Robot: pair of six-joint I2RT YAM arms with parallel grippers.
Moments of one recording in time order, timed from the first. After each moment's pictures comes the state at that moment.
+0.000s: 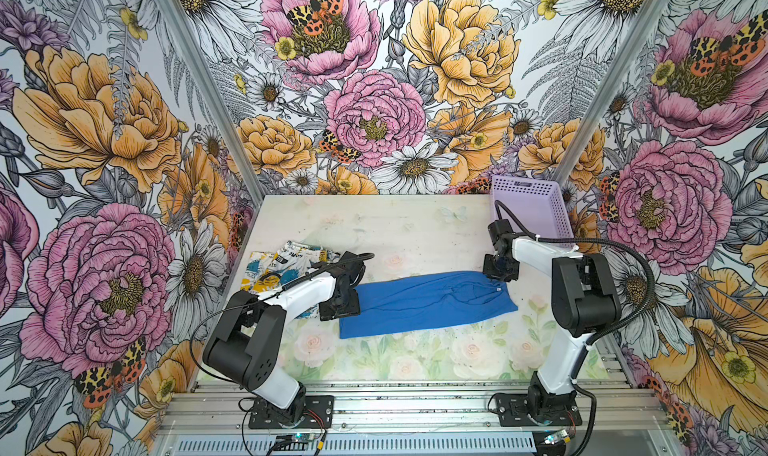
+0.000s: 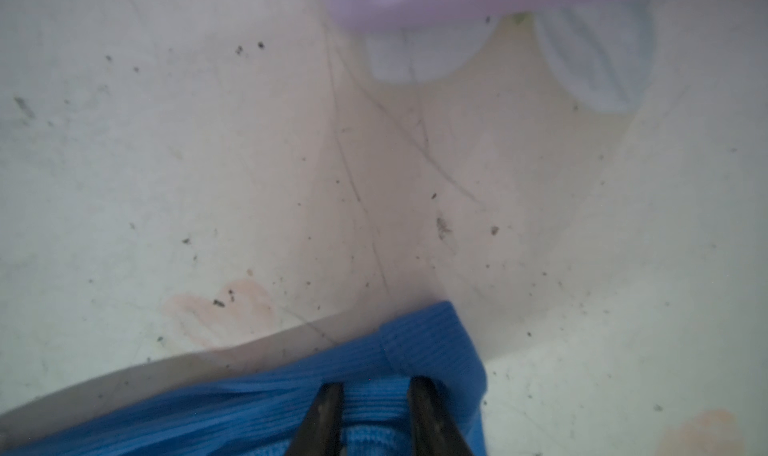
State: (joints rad) left arm -0.45 1.56 0.90 -0.81 -0.11 -0.64; right arm 0.10 1.87 1.21 -0.72 0.10 0.38
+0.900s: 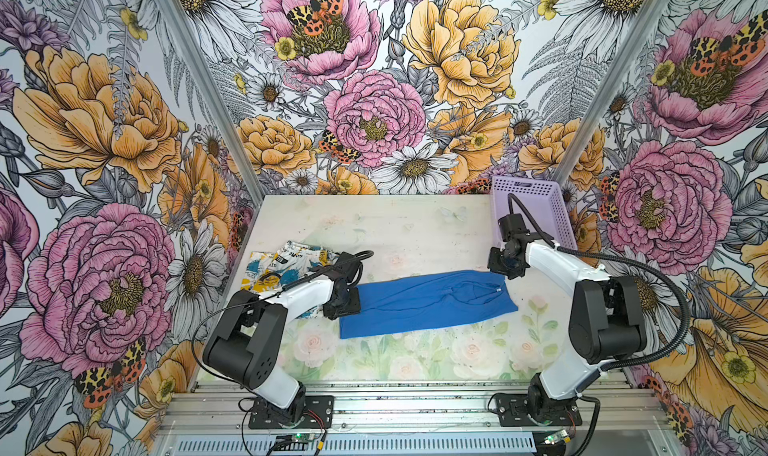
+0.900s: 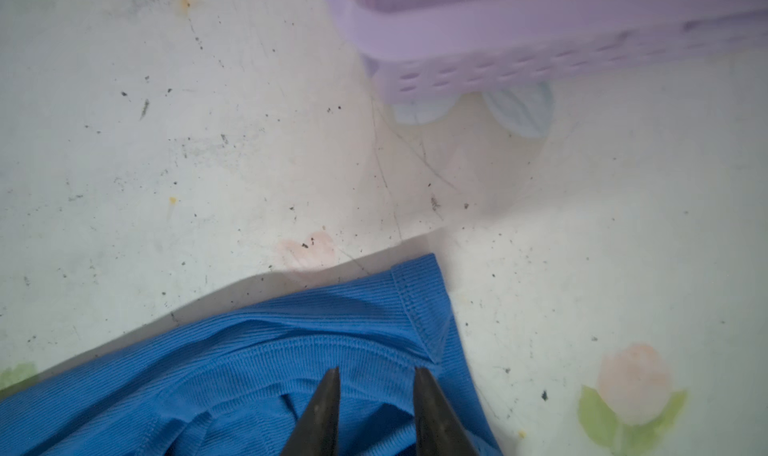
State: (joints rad) left arm -0.42 1.57 0.84 -0.65 -0.02 -0.61; right arm 0.09 1.66 1.17 -0.74 0.04 0.38
